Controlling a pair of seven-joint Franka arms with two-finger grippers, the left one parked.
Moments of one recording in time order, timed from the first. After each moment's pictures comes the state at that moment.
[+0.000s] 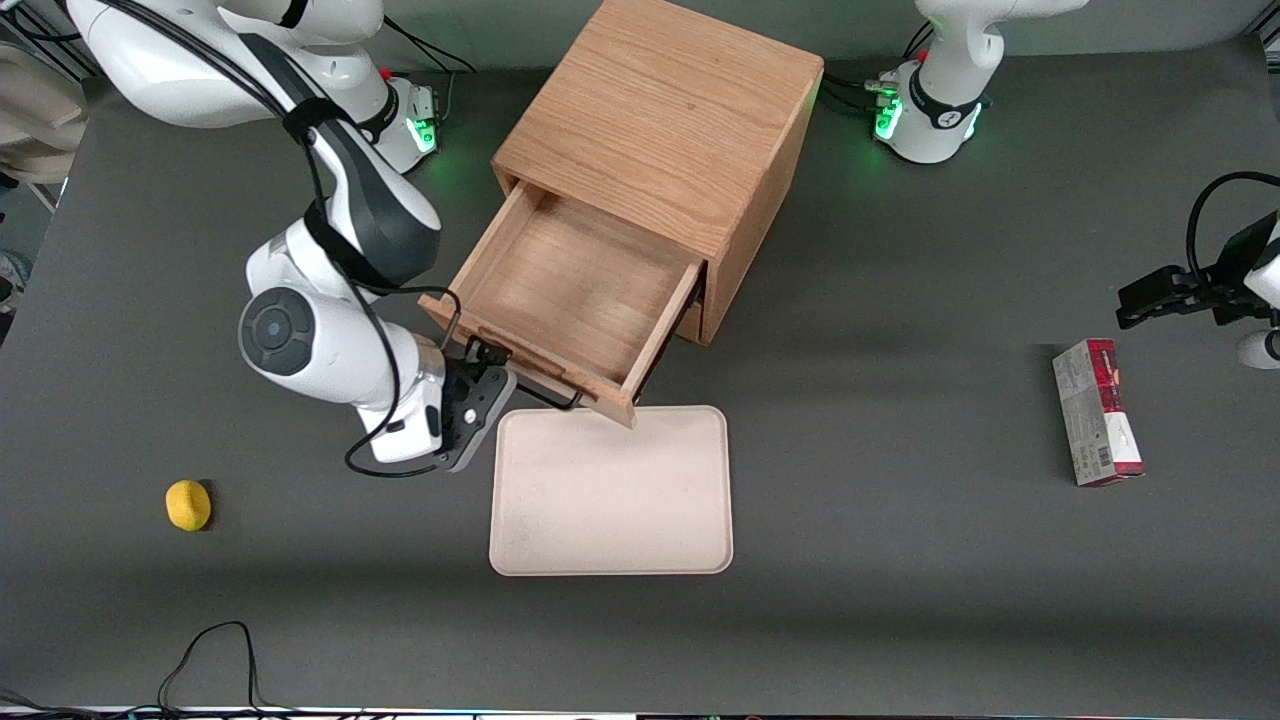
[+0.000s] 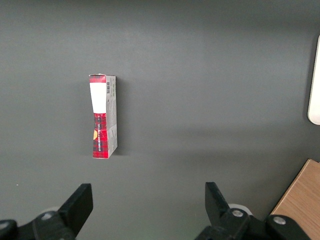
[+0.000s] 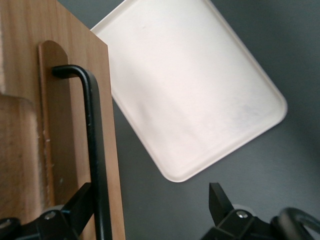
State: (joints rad) arm -0.04 0.53 0.53 -1.48 -0.04 1.97 -0.50
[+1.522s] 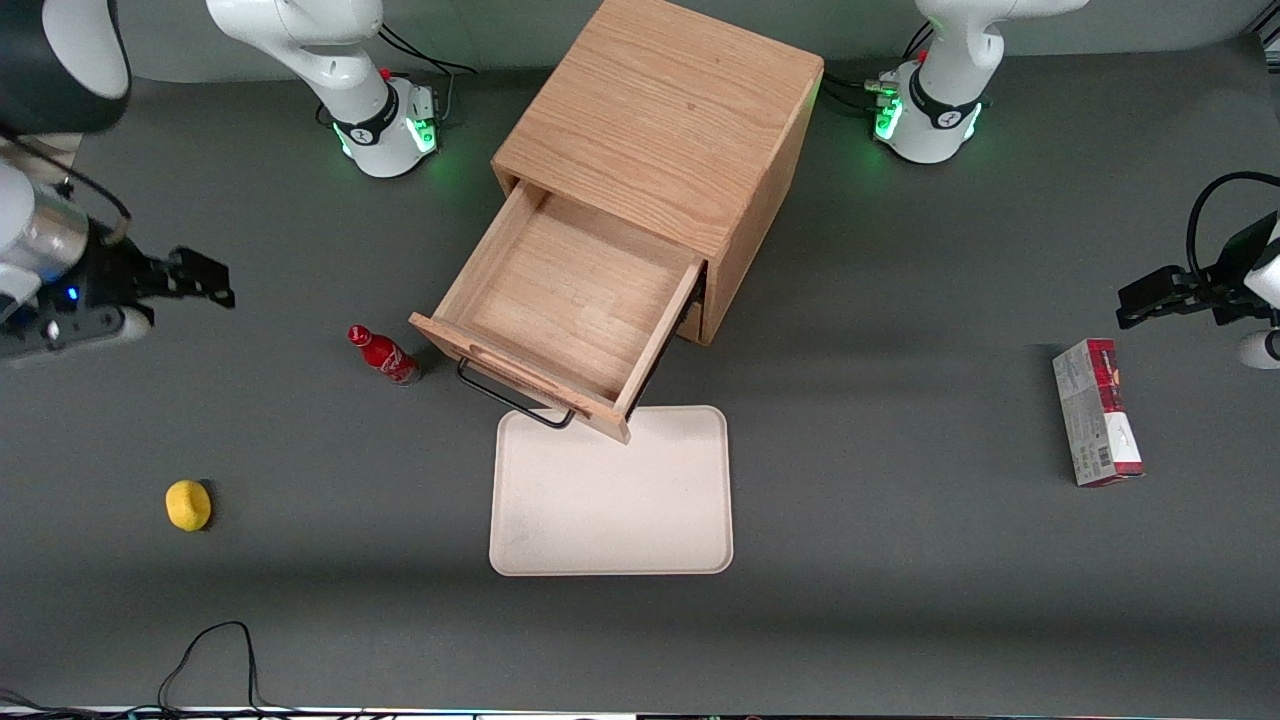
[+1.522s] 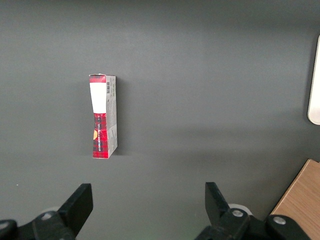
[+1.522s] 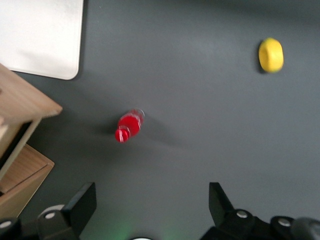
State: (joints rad) arm -0.06 -0.12 0.07 -1.79 0.00 1.61 -0.14
